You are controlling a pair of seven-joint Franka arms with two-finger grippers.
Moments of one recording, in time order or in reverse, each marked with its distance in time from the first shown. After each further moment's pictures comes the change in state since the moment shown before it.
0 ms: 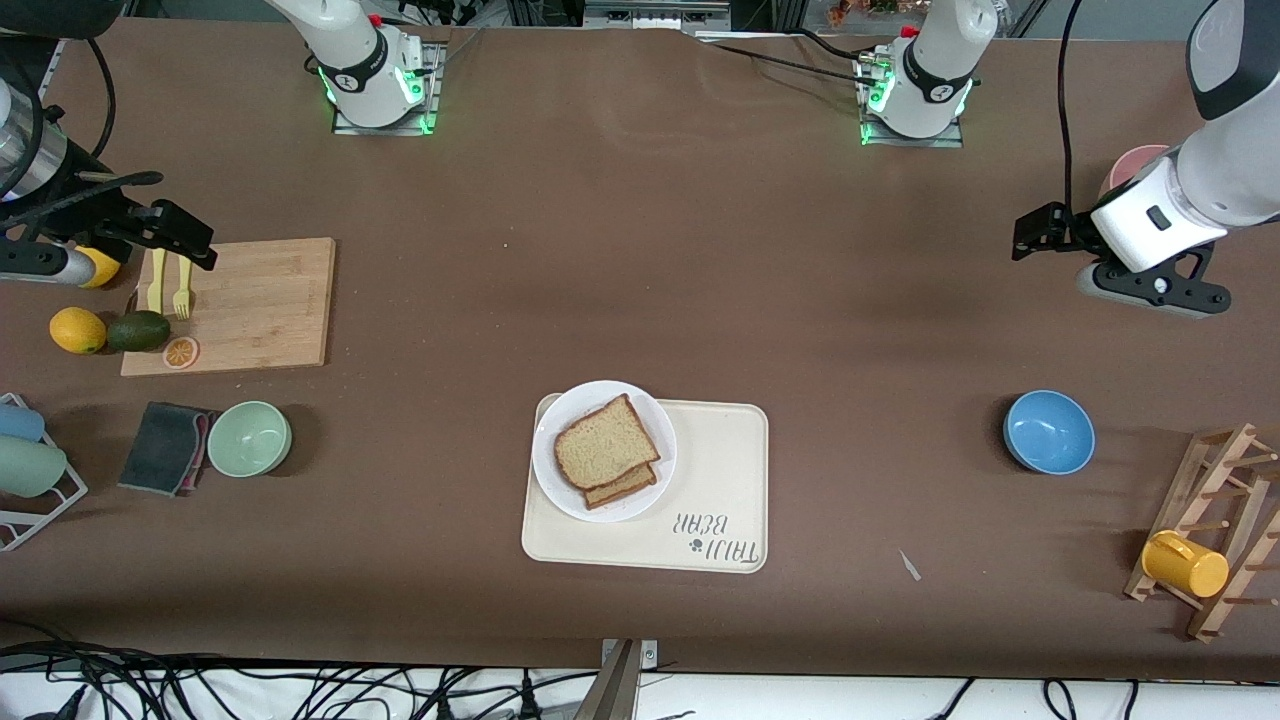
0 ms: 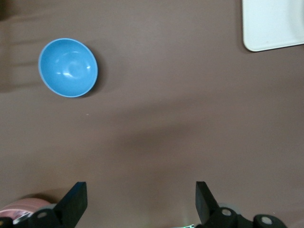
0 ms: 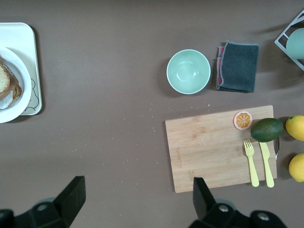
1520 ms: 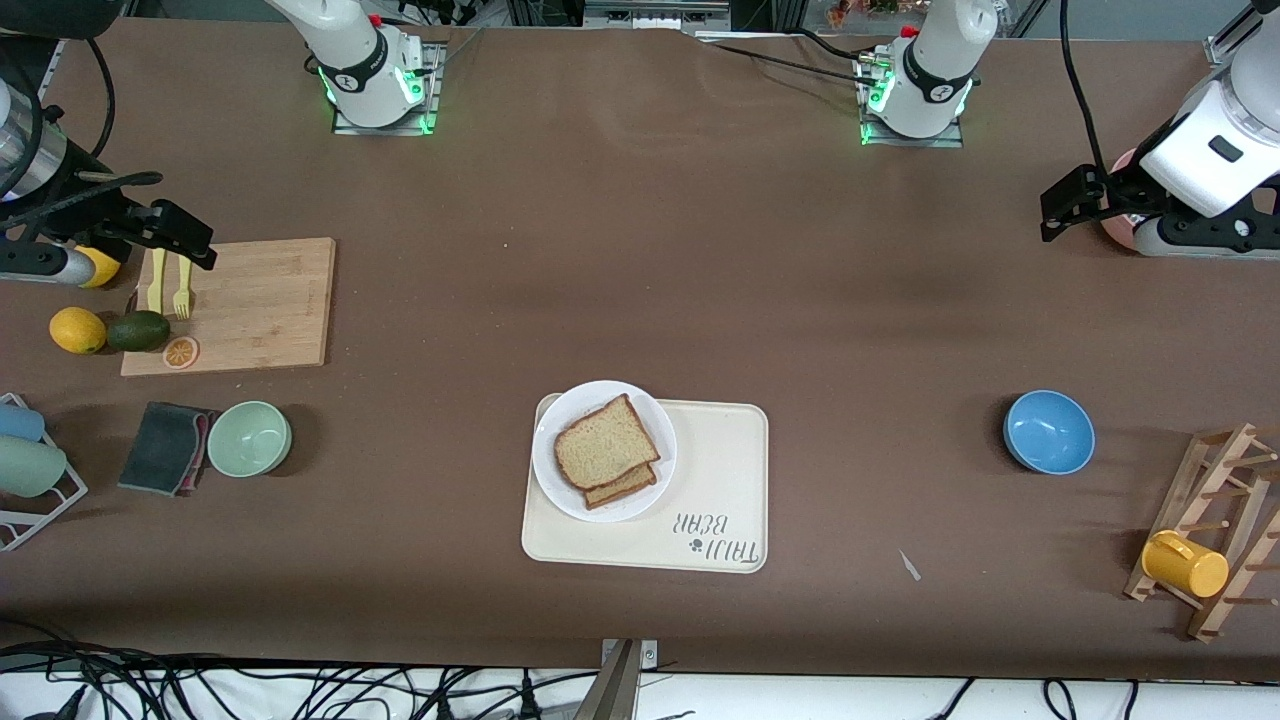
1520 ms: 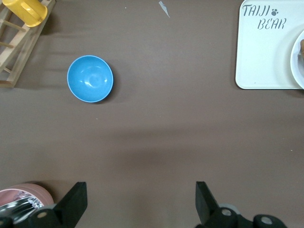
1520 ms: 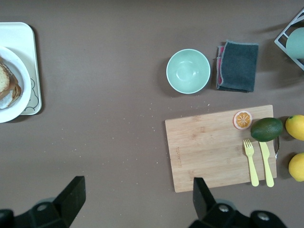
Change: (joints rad) left arm 0.011 -0.017 -0.039 0.166 -0.014 -0.084 -0.188; right arm 0.000 0.000 -0.001 0.000 0.000 -0.001 0.000
